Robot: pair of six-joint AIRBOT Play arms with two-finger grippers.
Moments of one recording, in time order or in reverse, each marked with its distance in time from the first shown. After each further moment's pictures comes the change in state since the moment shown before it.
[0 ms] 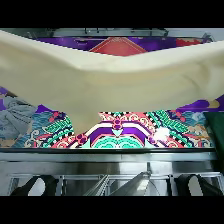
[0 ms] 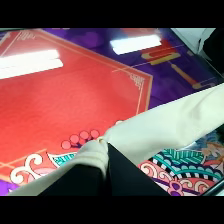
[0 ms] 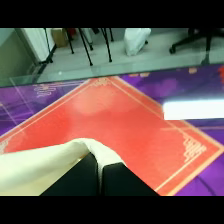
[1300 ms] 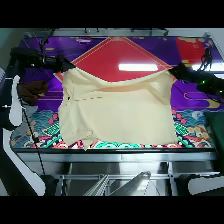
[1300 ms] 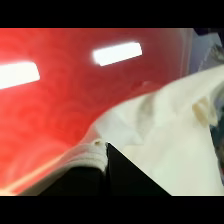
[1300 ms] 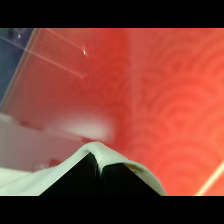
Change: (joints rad) left arm -0.327 -1.255 0.263 0.040 -0.354 0.149; right arm 0.324 -1.093 -0.064 0.539 -0.470 -0.491
